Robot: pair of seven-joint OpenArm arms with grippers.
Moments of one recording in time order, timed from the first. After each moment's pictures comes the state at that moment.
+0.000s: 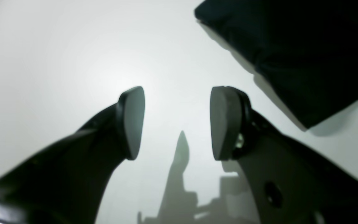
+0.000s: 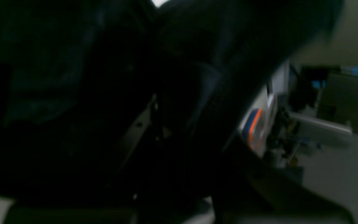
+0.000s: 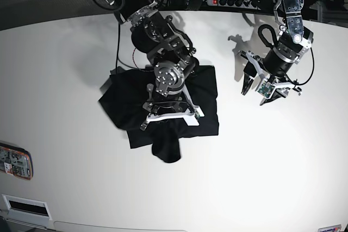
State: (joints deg) left arm 19.5 -8.4 -16.5 107.2 6.4 -40.0 20.6; right arm 2.9 -7.0 -34.7 89.2 -52.8 12.3 -63.0
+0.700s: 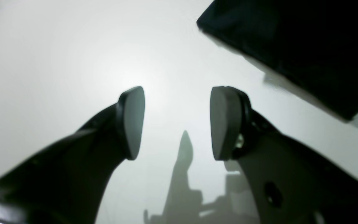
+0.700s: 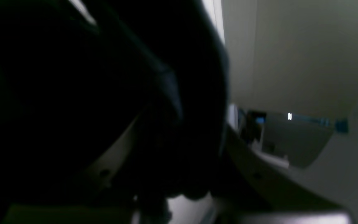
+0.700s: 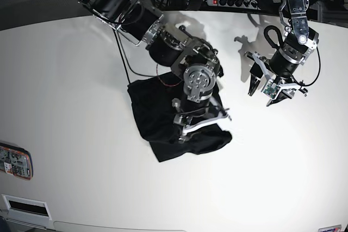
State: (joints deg) left arm 19.4 -10.6 -17.5 107.2 6.4 -40.0 20.6; right arm 13.6 -6.8 -50.9 81.8 -52.1 7.8 -65.3
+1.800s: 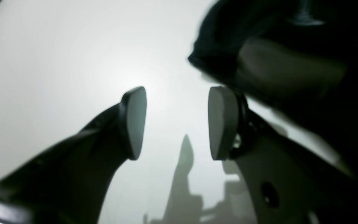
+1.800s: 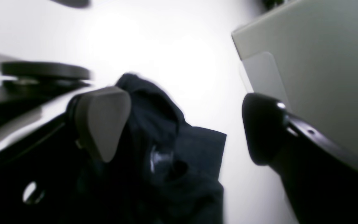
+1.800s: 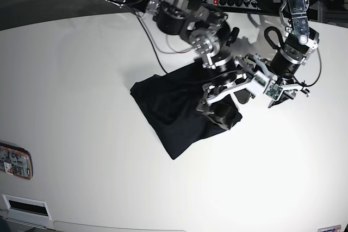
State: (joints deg) left arm 19.2 -10.8 -17.7 107.1 6.3 -39.7 20.3; right arm 3.9 -5.3 -56.0 91.8 -39.8 -2.7 -44.4
